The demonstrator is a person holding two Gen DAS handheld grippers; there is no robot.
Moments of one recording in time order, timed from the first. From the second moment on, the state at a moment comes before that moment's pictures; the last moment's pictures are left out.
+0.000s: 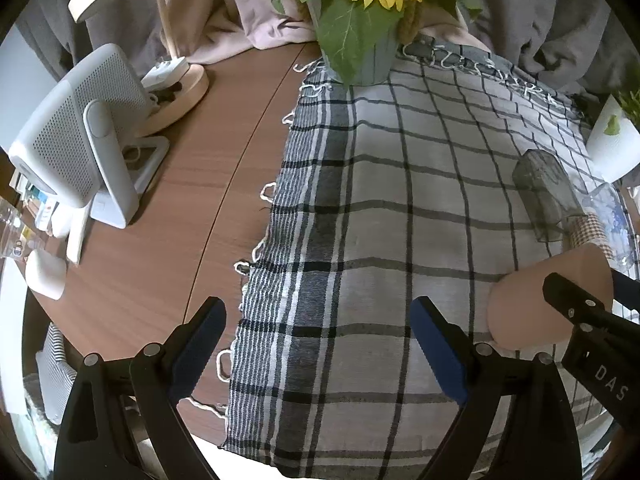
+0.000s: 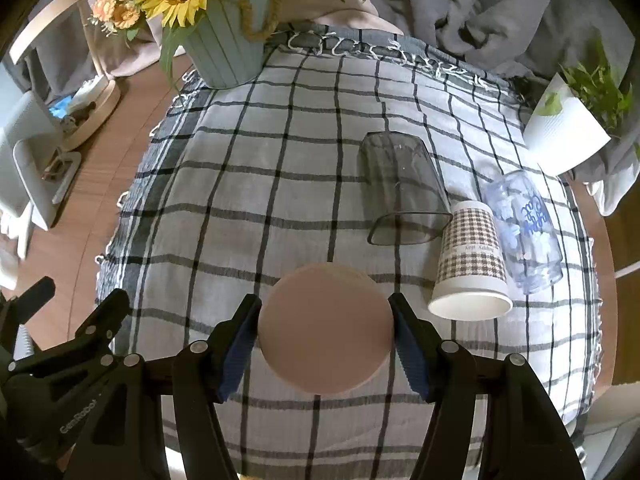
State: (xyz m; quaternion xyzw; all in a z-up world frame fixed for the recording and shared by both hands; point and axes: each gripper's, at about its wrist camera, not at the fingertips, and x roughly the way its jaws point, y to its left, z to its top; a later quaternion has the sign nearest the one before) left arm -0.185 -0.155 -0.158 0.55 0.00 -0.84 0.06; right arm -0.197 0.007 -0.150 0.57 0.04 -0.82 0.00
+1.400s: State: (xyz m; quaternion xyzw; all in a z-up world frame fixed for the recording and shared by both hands) left arm -0.005 -0.041 -0.012 0.38 -0.05 -0.93 0.03; right arm 0.013 0.126 -0.007 0.36 -0.04 -0.93 0.00
